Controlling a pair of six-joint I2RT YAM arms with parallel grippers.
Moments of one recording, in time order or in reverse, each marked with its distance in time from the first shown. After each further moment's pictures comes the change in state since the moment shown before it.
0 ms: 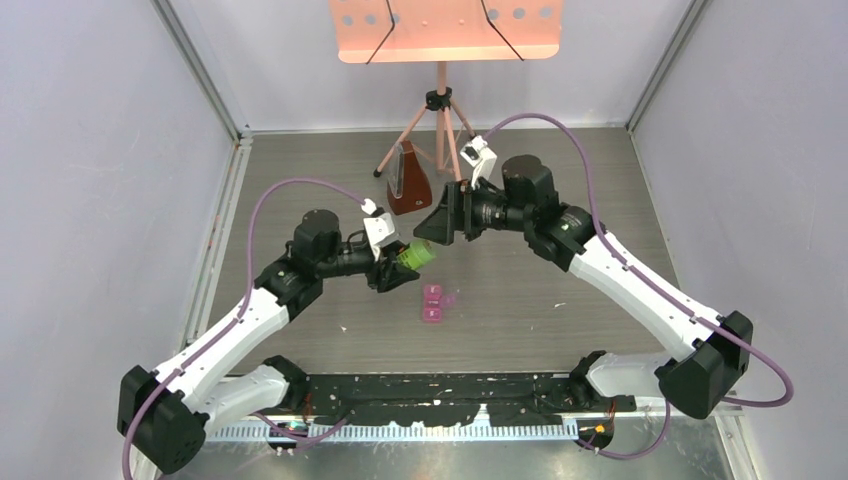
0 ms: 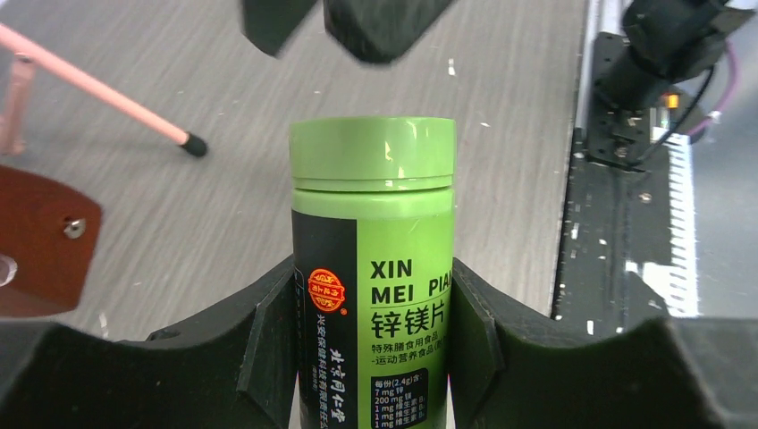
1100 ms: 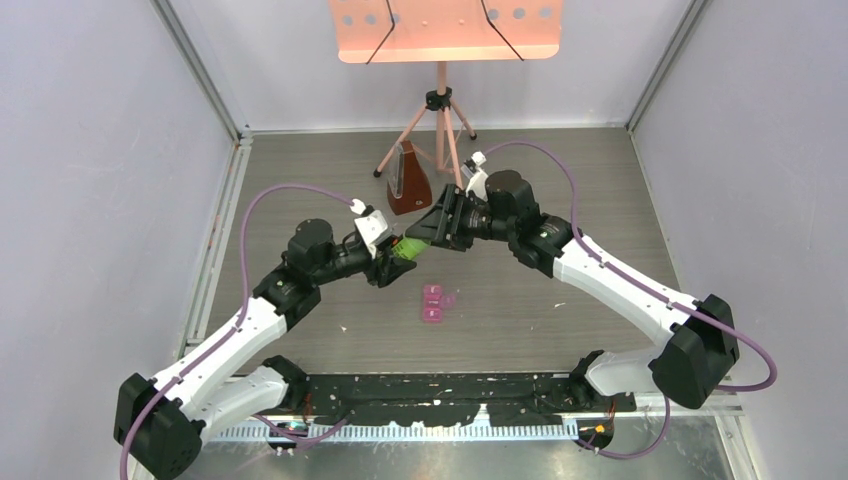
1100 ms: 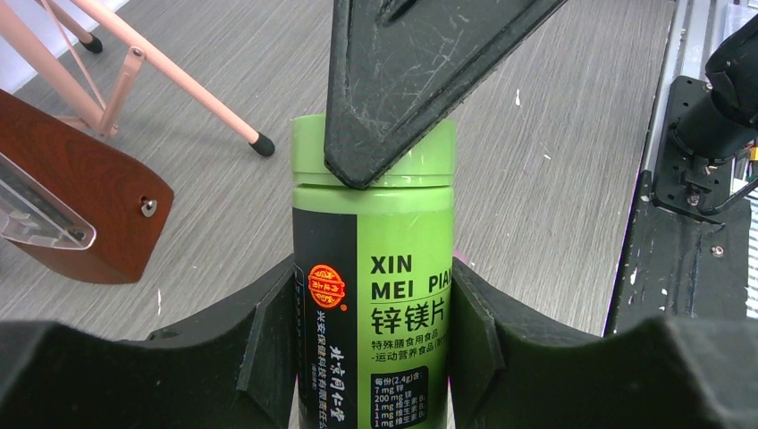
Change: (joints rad) left arm 0.000 -0.060 -0.087 0.147 -0.190 -0.056; right arm 0.049 0.055 -0.140 0.143 0.119 0.502
